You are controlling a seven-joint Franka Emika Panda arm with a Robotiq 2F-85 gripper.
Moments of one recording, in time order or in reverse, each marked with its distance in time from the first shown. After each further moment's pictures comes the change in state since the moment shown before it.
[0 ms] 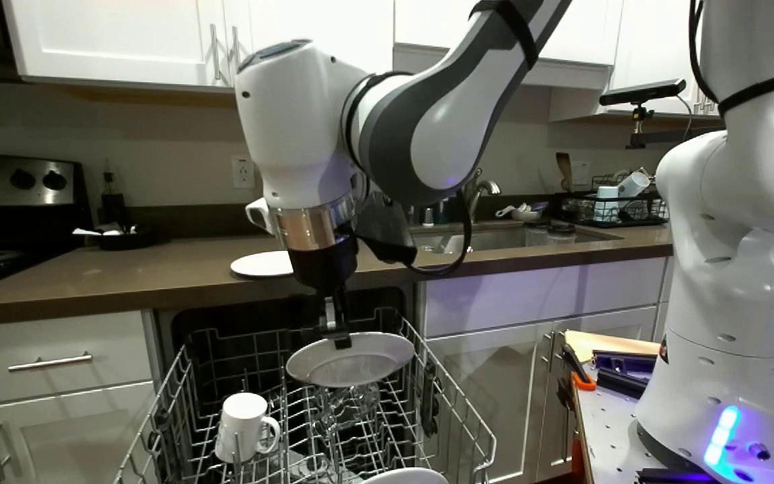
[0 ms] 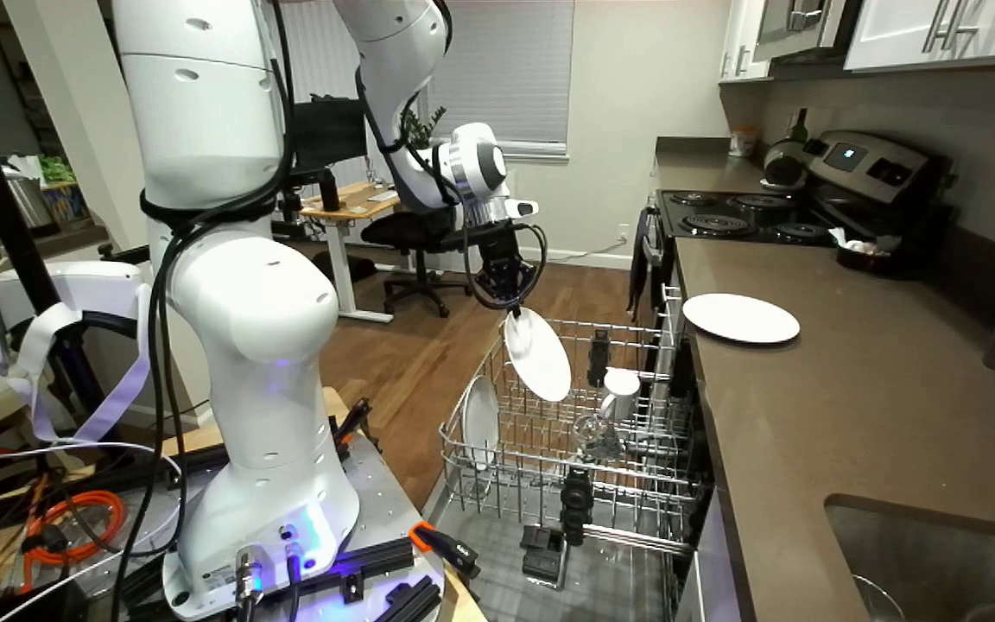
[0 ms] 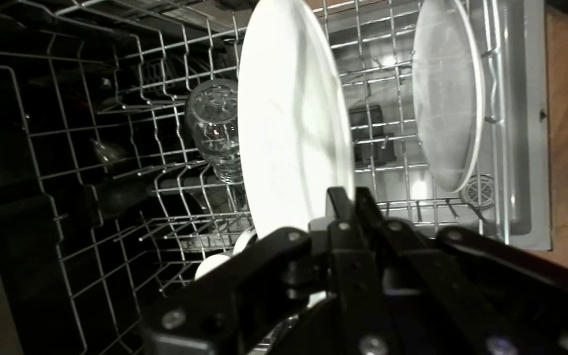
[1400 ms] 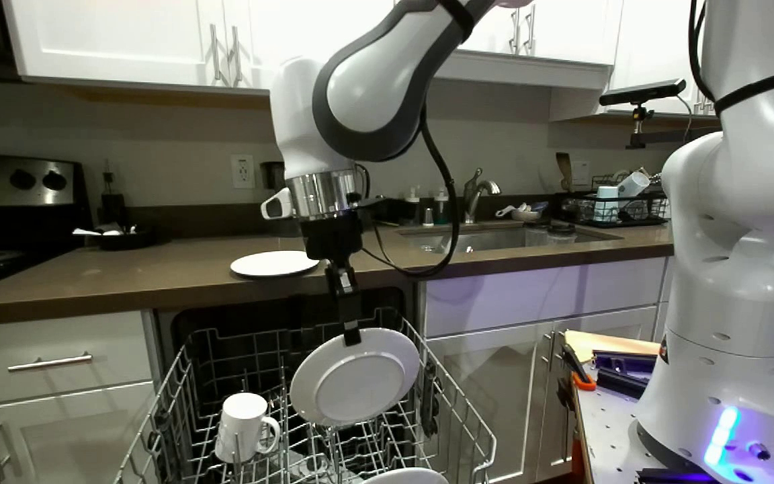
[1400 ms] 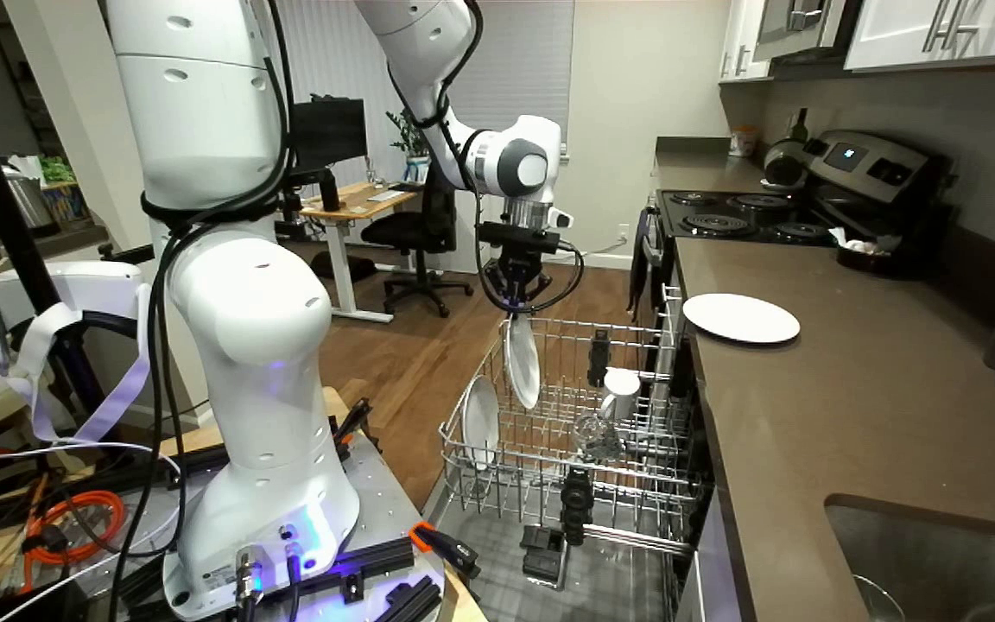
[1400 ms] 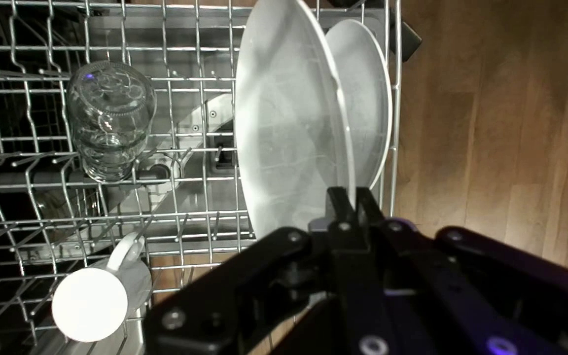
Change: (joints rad) arm -0.083 -0.010 -0.072 0.017 0.503 -0.021 -0.702
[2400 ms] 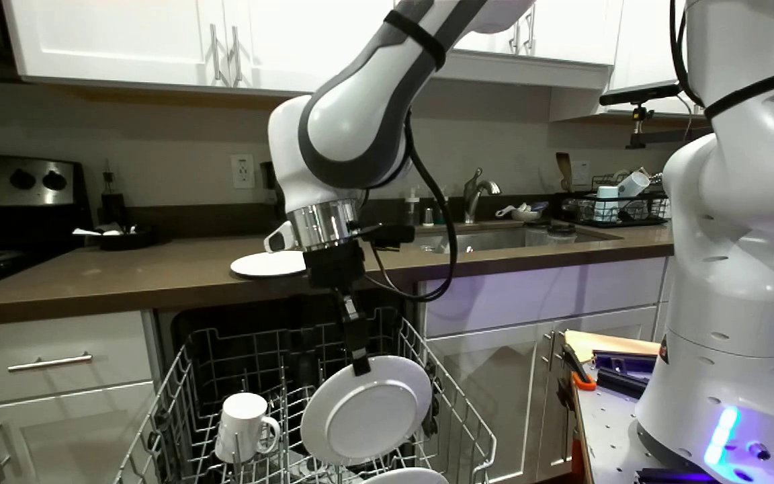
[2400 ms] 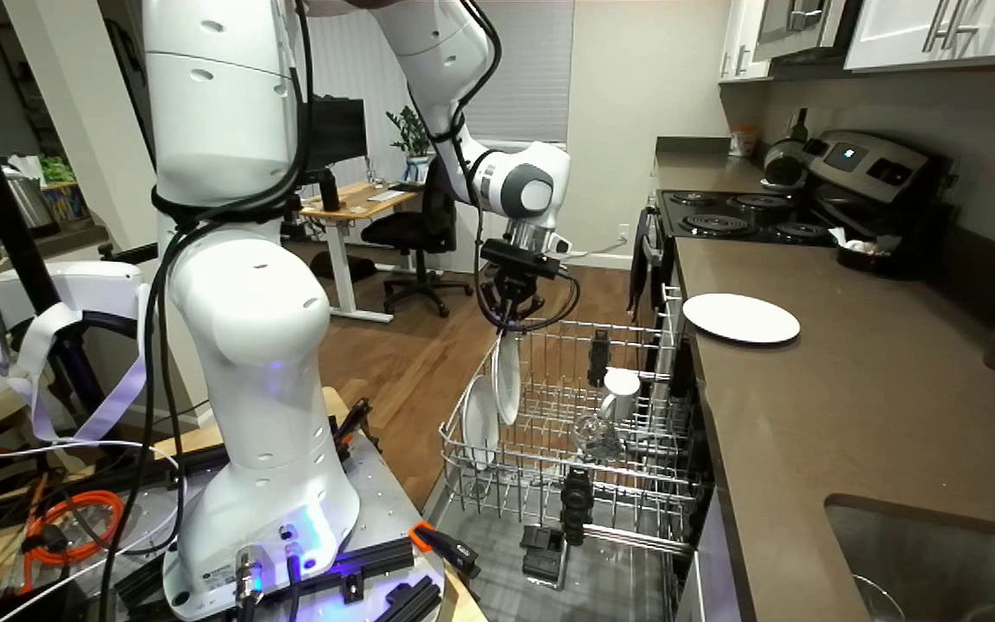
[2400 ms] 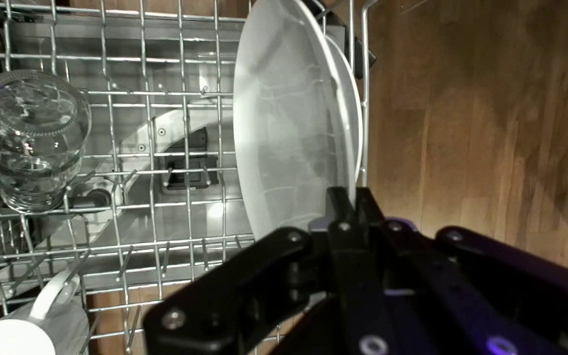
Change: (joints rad) arm -0.018 0.095 0.009 0.024 0.101 -0.023 -0.103
